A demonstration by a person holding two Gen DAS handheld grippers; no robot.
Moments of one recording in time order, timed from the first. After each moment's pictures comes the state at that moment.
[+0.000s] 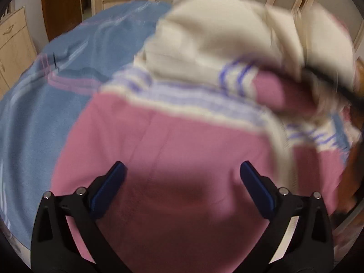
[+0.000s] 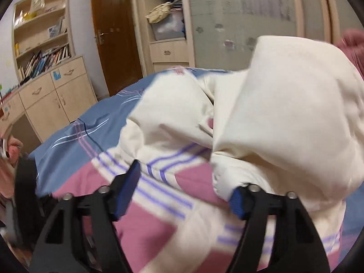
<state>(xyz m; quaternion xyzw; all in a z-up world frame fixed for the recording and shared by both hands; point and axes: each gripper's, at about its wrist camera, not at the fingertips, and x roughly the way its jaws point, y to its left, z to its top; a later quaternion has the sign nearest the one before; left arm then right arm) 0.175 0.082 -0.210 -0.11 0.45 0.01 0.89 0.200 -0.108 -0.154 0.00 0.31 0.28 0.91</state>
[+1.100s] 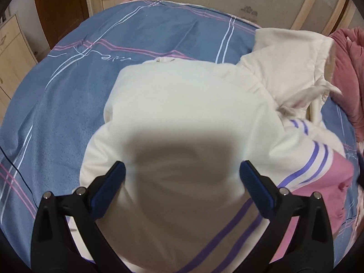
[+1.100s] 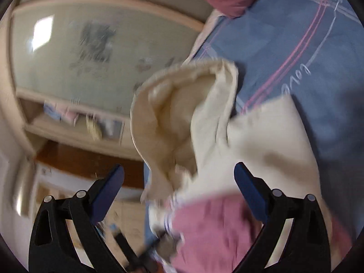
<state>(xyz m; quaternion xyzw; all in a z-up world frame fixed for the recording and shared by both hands) 0.429 0.071 -0.210 -0.11 0.50 0.08 0.85 0.425 -0.344 -0.194 0.55 0.36 0.17 0.73</state>
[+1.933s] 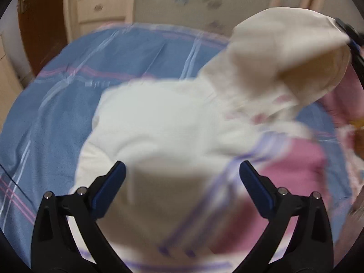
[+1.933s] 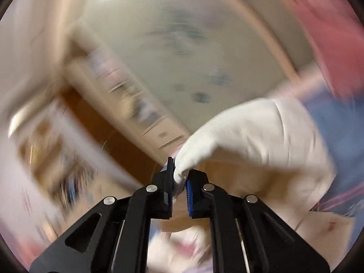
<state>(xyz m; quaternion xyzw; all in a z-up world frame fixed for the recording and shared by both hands) 0.377 0.051 -0.153 -0.10 0.42 -0.01 0.90 0.383 -0.219 -0.026 0.23 0.19 0.35 0.89</state>
